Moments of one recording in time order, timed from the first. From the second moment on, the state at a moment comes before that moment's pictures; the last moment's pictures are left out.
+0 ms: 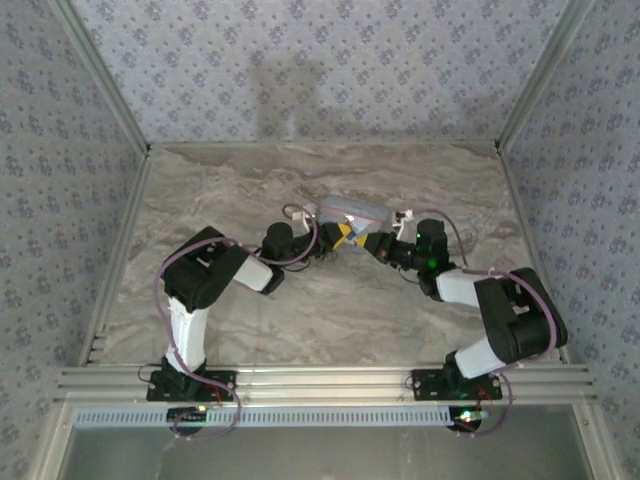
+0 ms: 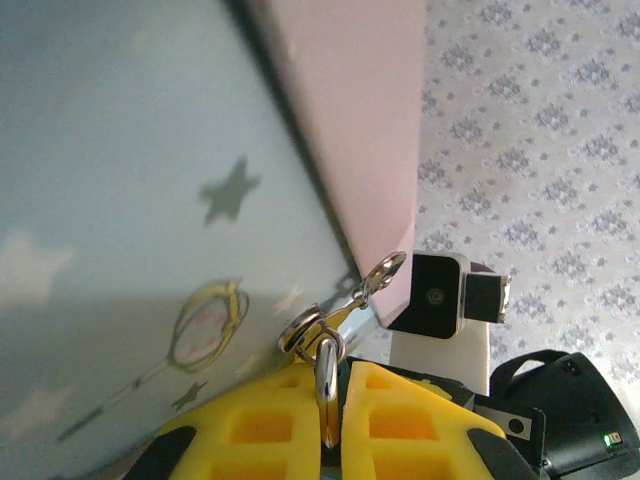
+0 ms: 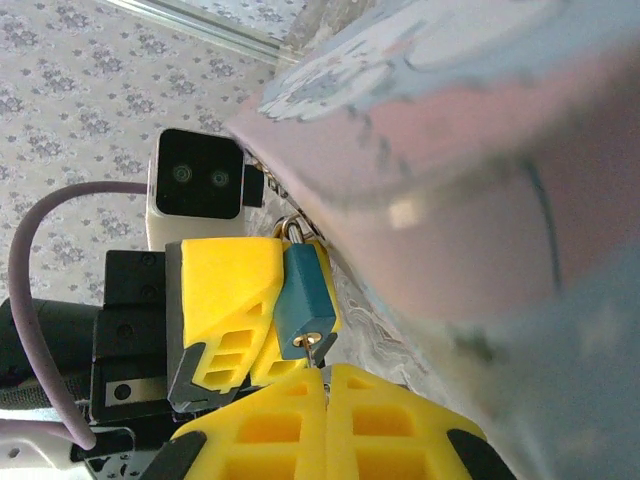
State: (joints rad) left arm -0.68 2.01 0.78 1.23 0.46 -1.41; right arm 0.28 1.47 0.45 0.69 -0.72 0.95
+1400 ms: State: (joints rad) left arm -0.69 2.01 0.79 1.23 0.49 -1.42; right arm 0.46 1.41 0.27 0.96 -0.30 1.02
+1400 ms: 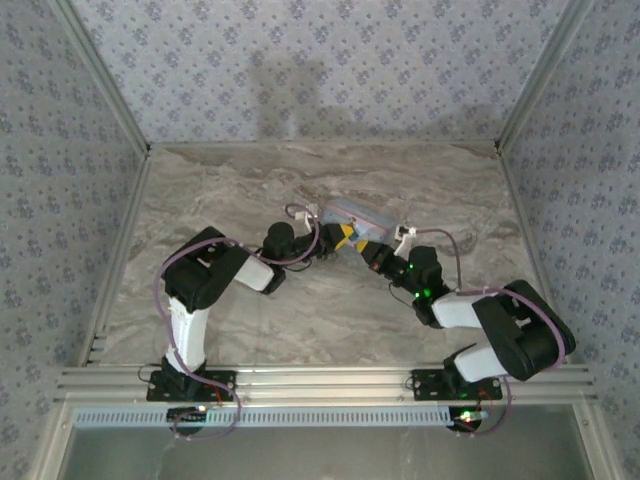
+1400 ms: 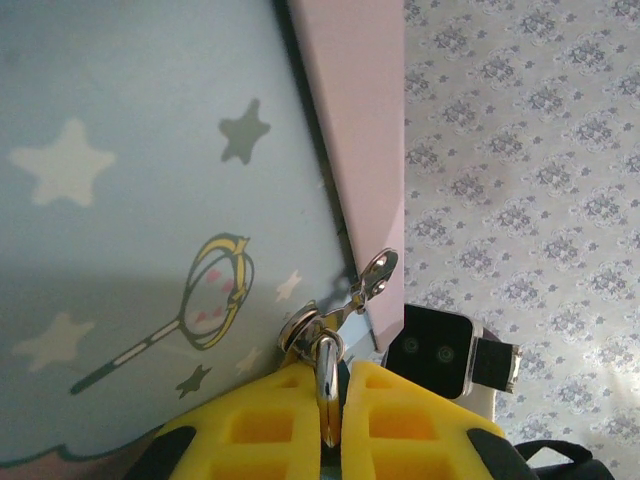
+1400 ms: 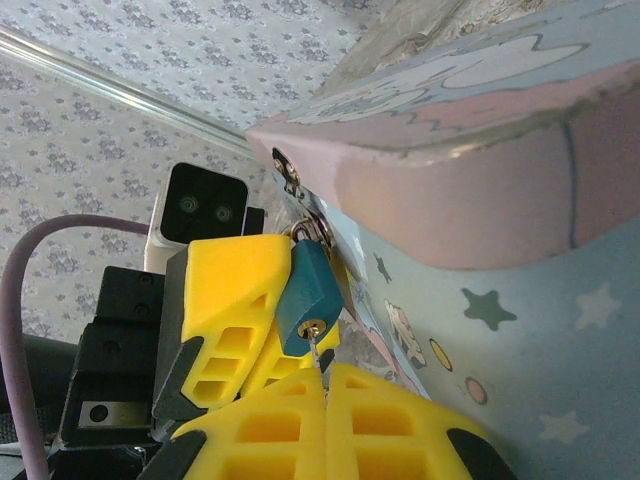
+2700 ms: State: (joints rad) left arm -0.68 2.02 0.80 1.22 0.47 -1.42; right arm 0.36 1.46 0.37 0.87 -0.52 1.01
